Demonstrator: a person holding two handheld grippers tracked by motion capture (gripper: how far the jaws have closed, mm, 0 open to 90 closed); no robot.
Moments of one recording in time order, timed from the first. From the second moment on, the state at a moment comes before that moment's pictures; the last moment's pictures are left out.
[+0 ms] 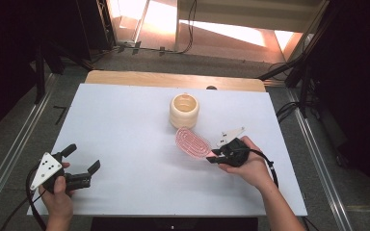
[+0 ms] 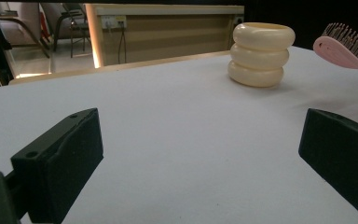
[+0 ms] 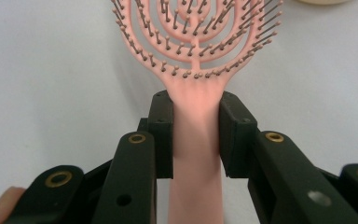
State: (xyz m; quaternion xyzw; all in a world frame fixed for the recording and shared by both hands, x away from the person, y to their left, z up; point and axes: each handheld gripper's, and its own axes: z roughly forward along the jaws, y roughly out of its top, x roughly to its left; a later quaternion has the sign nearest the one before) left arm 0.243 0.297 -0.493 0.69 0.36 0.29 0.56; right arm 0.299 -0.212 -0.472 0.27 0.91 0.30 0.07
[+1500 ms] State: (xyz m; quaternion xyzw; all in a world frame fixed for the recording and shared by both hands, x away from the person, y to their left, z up) left arm 0.251 0.232 -0.463 0.72 0.33 0.29 0.53; right arm 0.280 -0.212 -0.472 0.28 0.85 0.43 0.10
